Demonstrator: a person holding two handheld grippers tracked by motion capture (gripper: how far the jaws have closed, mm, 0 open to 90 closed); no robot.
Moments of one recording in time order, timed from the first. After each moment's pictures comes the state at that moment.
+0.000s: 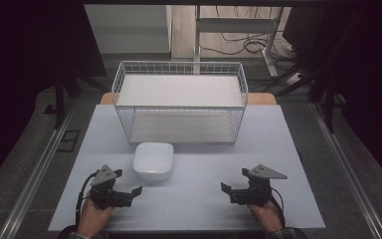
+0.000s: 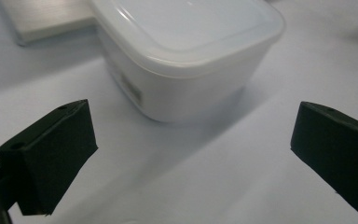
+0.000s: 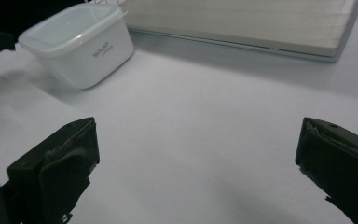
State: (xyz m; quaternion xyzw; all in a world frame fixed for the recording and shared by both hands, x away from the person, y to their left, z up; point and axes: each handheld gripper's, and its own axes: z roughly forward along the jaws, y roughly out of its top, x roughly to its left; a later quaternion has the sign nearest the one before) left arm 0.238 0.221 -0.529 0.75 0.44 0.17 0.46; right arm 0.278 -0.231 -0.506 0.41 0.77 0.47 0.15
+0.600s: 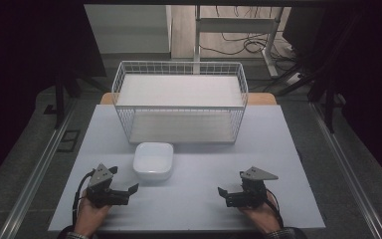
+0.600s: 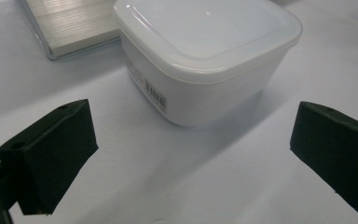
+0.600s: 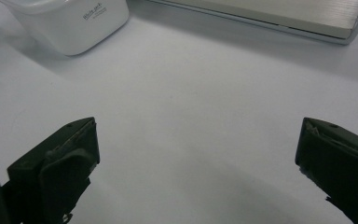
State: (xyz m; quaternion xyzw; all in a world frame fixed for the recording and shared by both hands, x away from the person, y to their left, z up) left arm 0.237 0.229 -0.527 0.75 0.44 0.19 0.45; right arm 0.275 -0.220 -0.511 0.39 0.80 0.43 0.15
